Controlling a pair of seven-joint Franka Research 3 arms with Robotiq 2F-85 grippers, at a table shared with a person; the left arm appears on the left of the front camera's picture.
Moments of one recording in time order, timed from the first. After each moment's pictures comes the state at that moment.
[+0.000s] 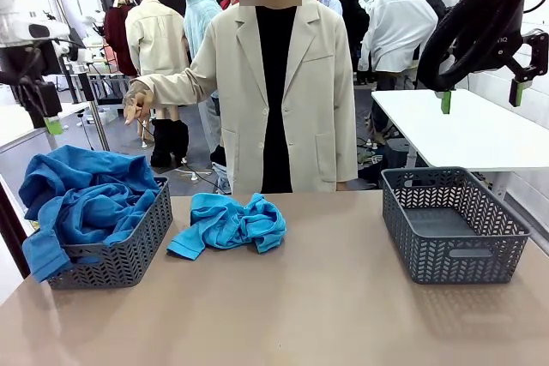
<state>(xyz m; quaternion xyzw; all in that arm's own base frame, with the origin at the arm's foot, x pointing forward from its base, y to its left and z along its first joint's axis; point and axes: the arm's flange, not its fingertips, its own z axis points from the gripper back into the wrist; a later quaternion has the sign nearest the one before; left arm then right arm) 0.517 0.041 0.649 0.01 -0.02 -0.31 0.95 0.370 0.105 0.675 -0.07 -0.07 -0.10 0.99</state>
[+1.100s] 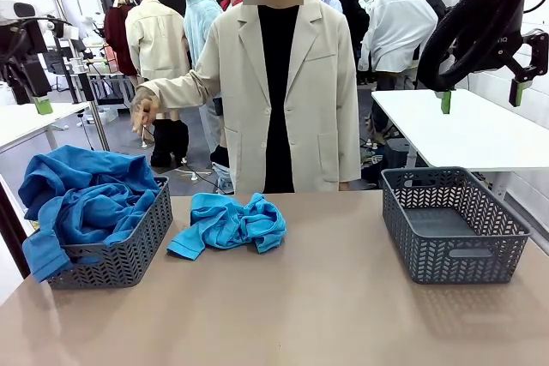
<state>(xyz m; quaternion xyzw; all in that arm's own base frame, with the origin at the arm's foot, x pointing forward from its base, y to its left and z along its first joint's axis) 0.505 0.046 0.680 0.04 -0.06 -0.30 0.95 0.370 0.105 0.675 -0.07 -0.07 -0.10 0.99</state>
